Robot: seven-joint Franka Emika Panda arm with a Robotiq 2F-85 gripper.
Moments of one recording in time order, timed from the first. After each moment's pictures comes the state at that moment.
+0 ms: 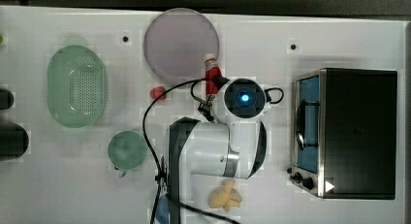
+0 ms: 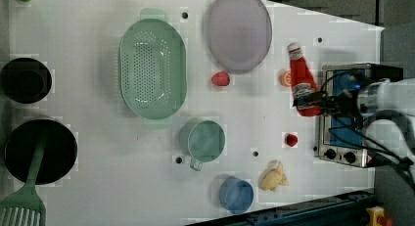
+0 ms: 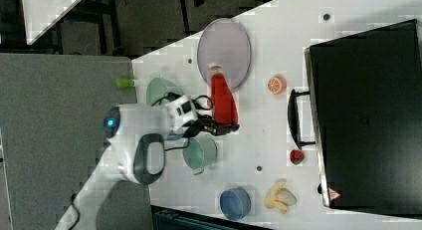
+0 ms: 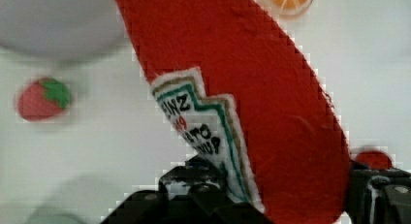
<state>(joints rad) -0.18 0.13 0.10 -2.29 0.03 0.75 -0.51</state>
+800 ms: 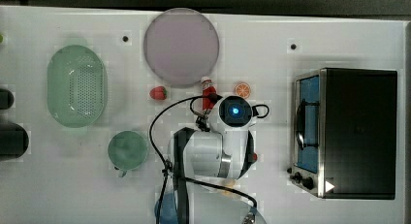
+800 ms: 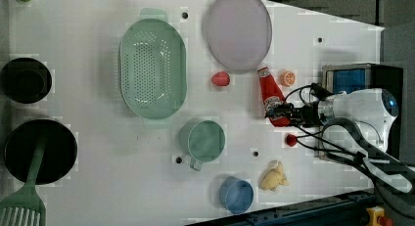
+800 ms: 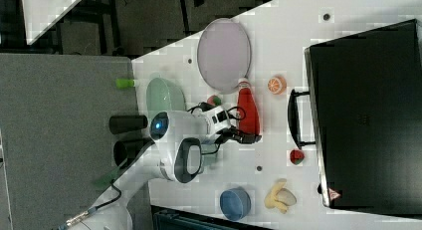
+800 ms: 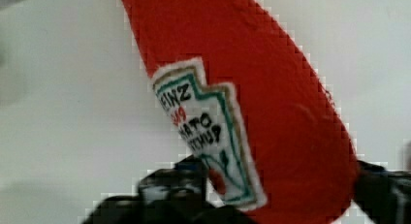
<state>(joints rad) -0.17 0.30 0.10 -2.38 0.03 0.95 -0.50</state>
